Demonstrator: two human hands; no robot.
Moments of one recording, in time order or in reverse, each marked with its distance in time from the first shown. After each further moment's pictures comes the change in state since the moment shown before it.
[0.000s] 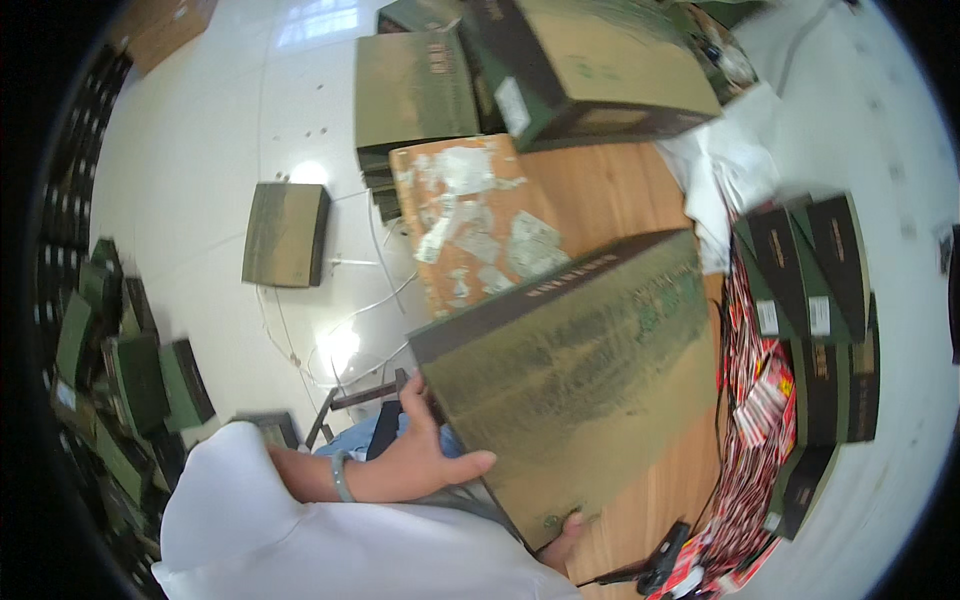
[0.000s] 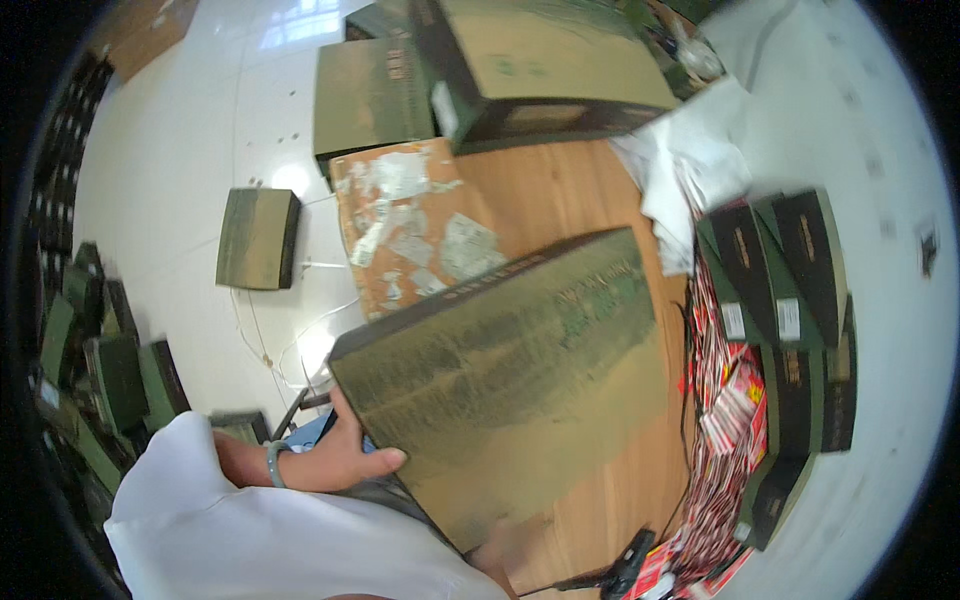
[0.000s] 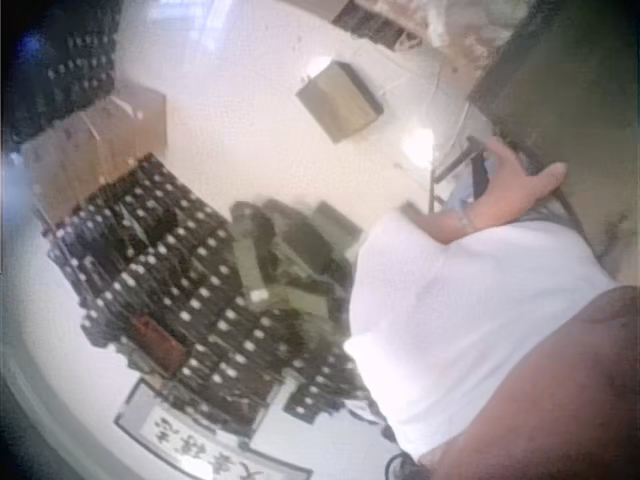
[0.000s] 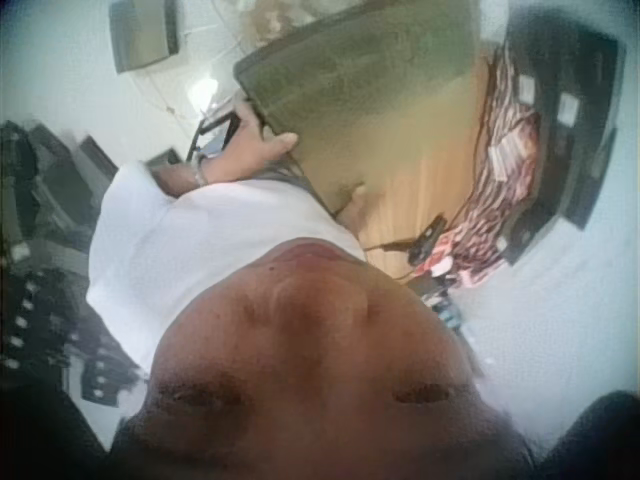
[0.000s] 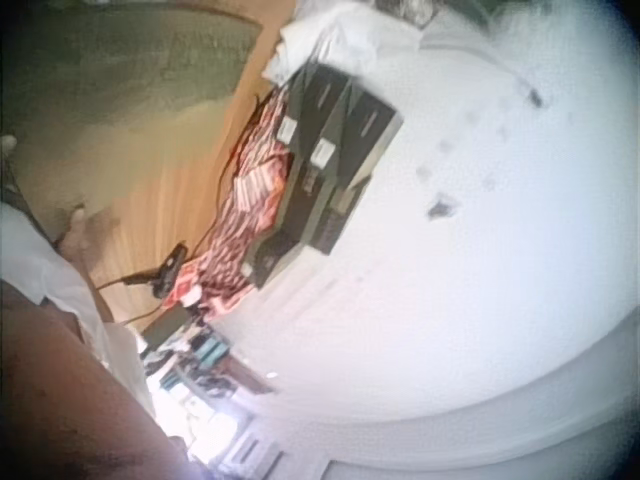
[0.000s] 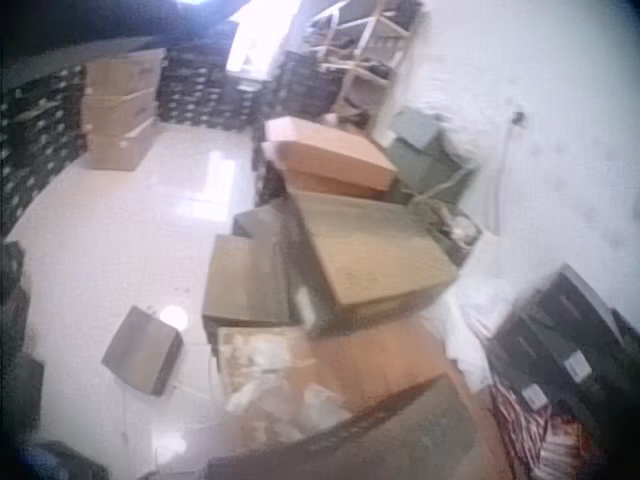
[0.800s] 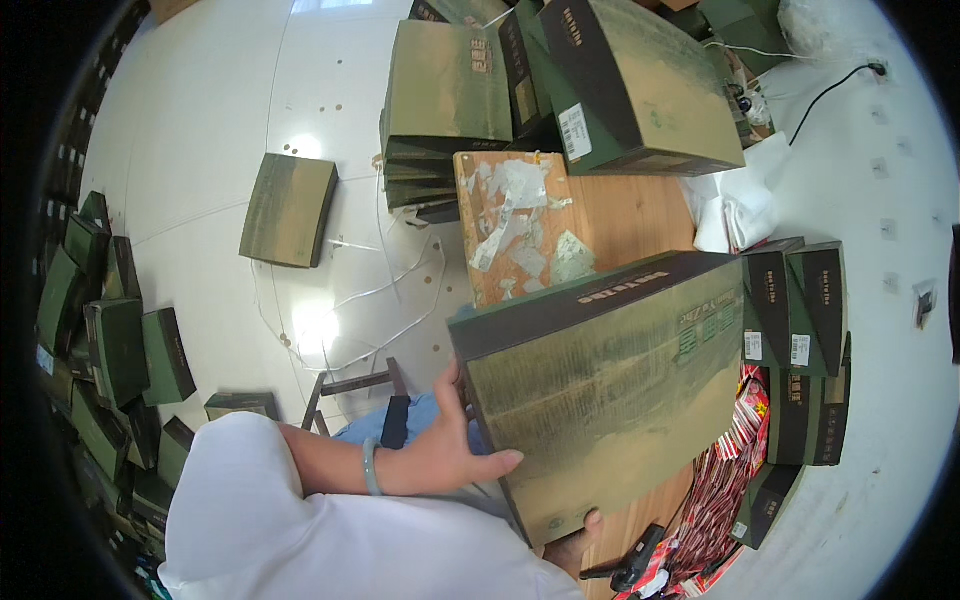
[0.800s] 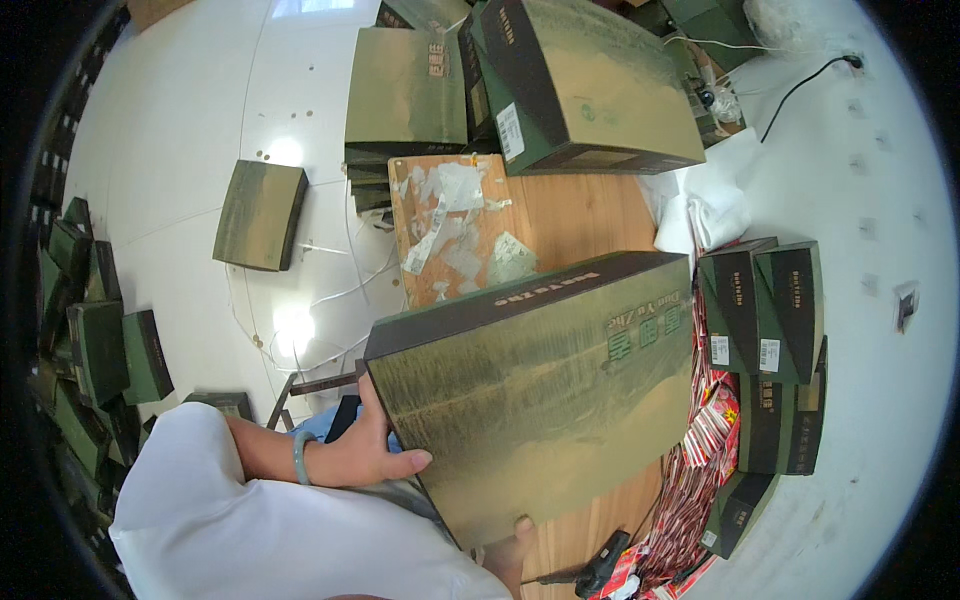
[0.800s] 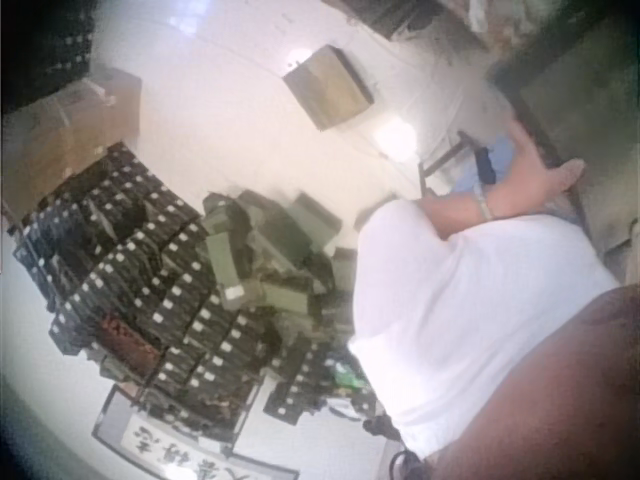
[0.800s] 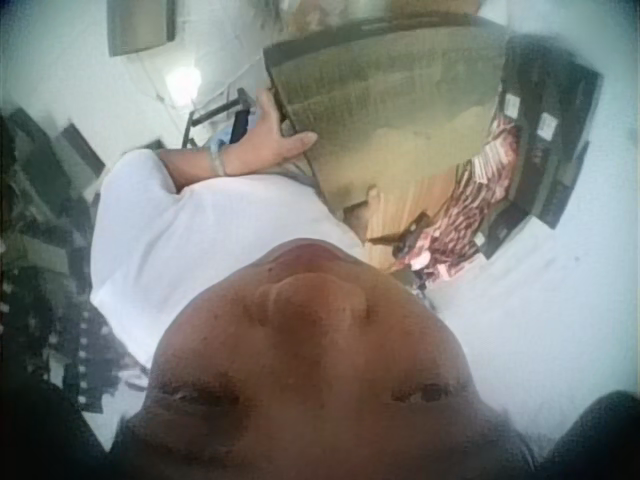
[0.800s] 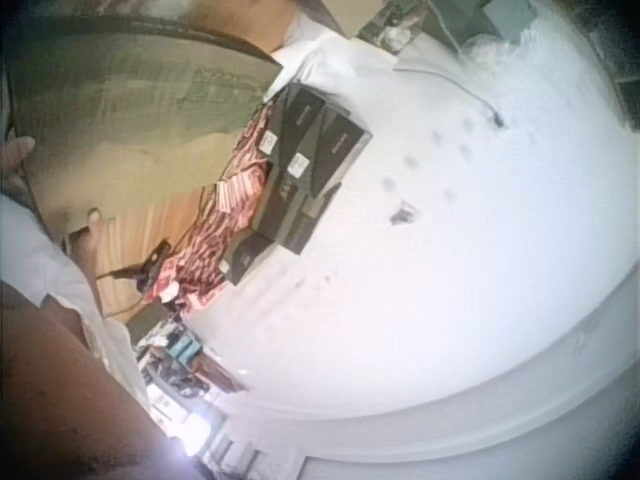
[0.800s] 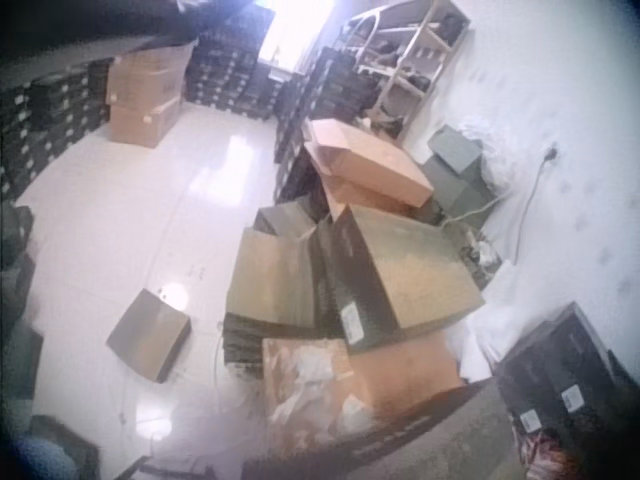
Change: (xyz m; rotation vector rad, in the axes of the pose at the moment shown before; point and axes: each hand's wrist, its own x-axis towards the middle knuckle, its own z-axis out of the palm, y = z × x) left_hand -0.001 -0.004 -0.019 -0.160 -0.004 0.269; right_hand 0.009 -0.031 0.022 0.000 -0.046 -0.139
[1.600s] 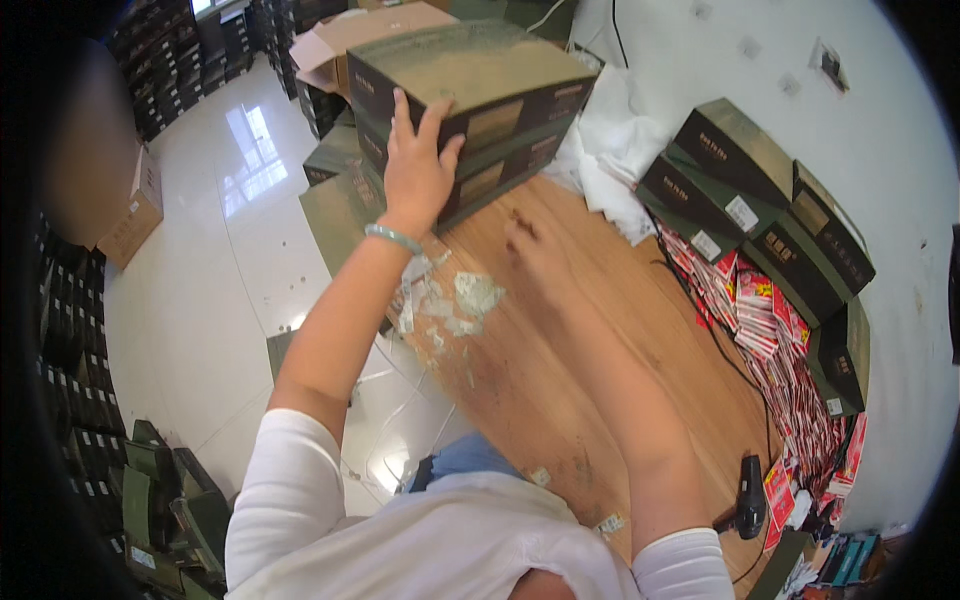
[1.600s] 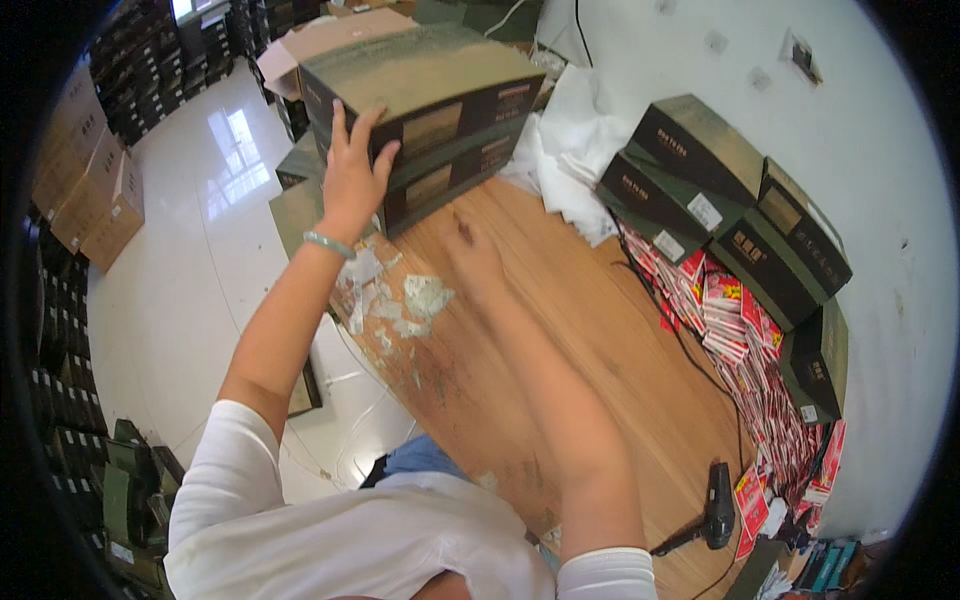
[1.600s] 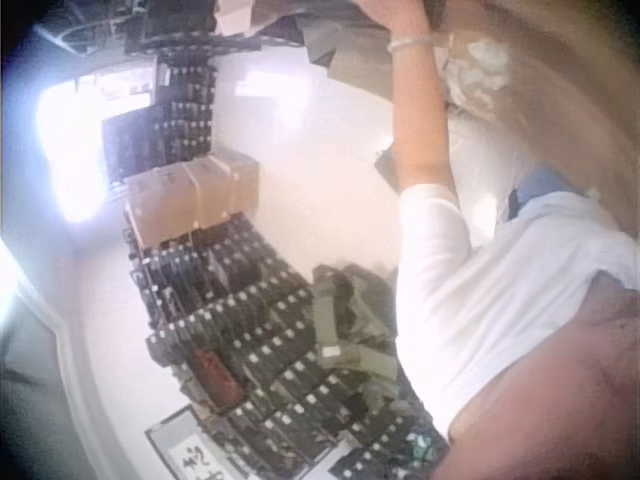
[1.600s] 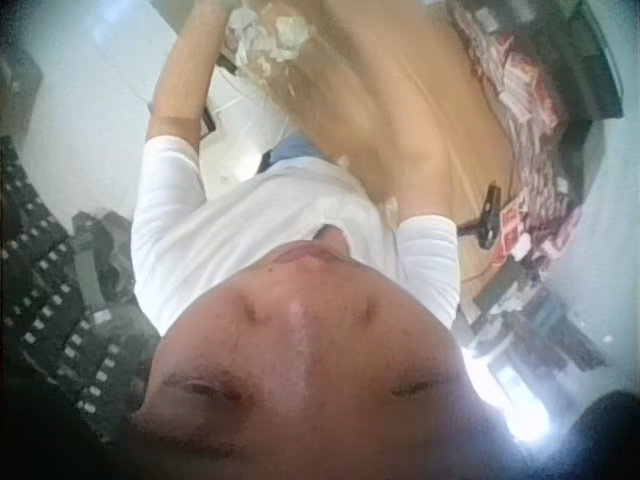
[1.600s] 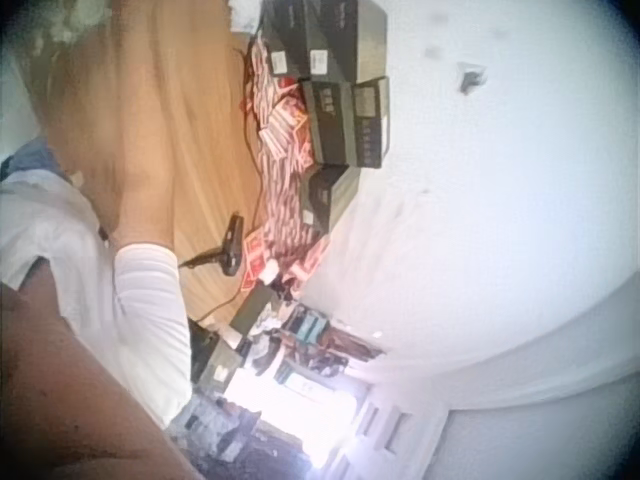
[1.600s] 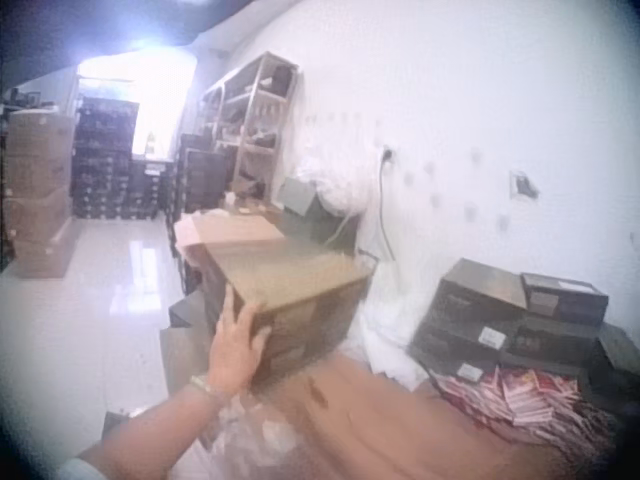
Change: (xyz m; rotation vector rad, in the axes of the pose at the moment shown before) left_hand 0.279 0.194 0.022 1.091 0.564 1.016; right_hand 0.293 -0.143 0.151 -0.197 -0.247 -0.447
